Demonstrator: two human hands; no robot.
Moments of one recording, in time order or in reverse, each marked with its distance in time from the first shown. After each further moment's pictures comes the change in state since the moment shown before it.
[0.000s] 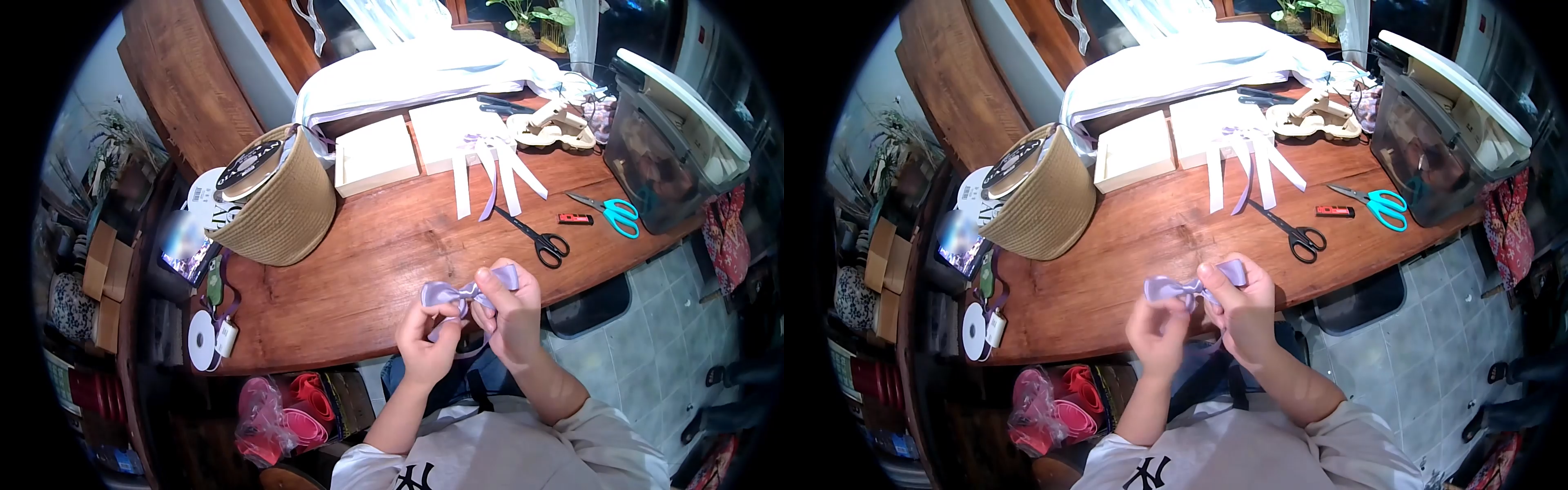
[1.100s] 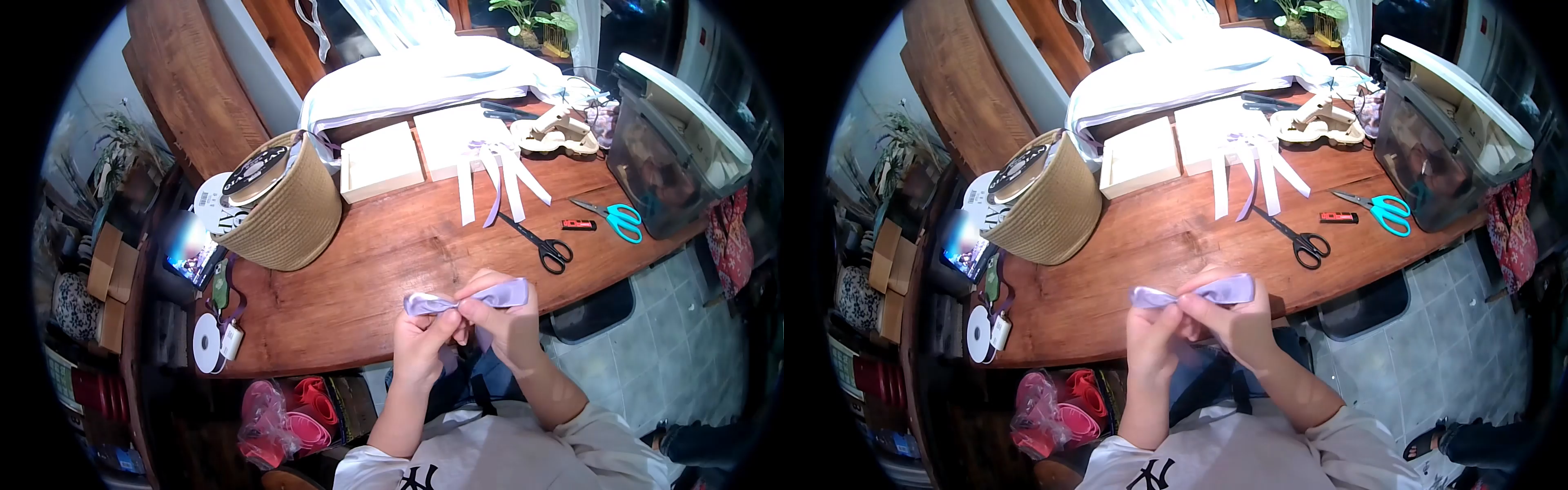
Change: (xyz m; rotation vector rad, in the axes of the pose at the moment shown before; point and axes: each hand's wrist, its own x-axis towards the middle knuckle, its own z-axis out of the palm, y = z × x) left_hand 0.014 0.026 -0.001 -0.599 -0.059 -0.484; right_hand -0.002 0.001 -0.002 -0.197 -0.223 -0.070
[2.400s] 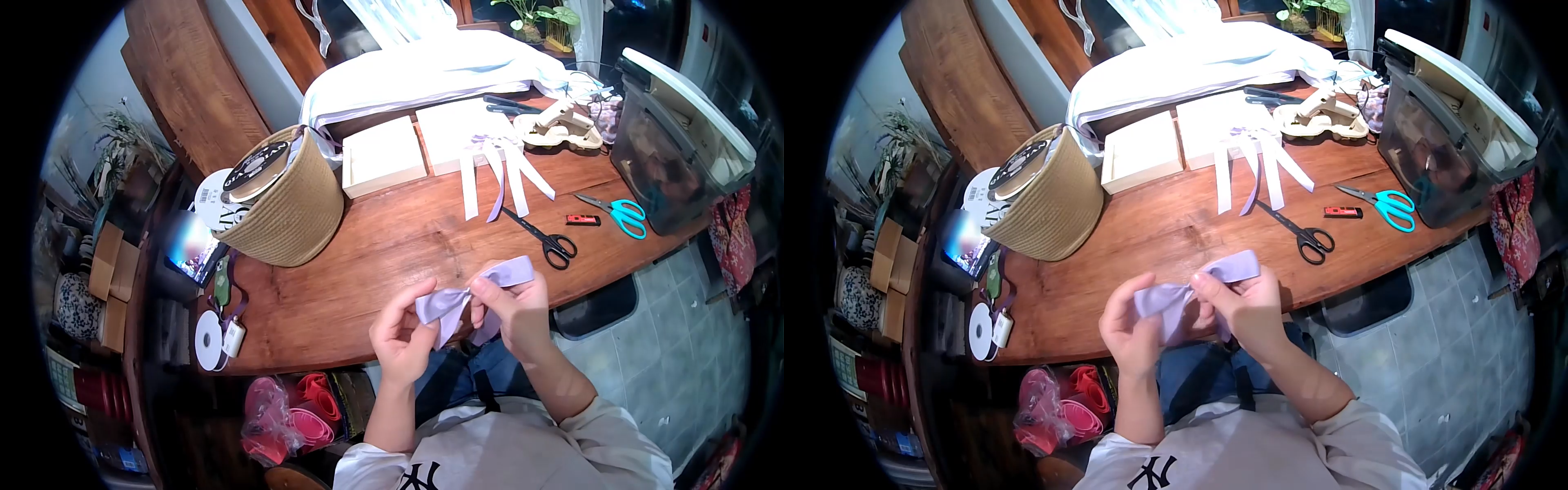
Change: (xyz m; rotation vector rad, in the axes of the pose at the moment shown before) left_hand -0.002 0.013 -0.013 0.407 0.015 0.432; right_hand 0.006 -0.005 0.002 -0.040 0.146 0.040
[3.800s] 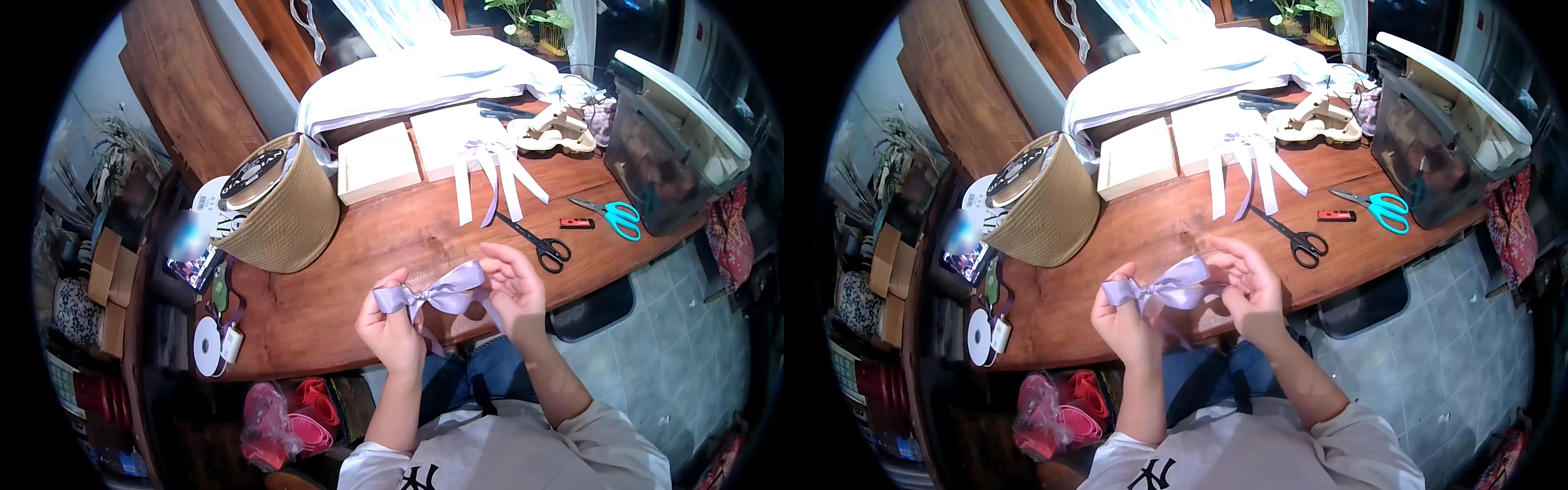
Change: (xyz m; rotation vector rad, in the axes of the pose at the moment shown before) left_hand 0.020 -0.008 0.020 -0.045 0.462 -0.085; right_hand 0.013 0.021 -0.028 0.104 -0.132 -0.224
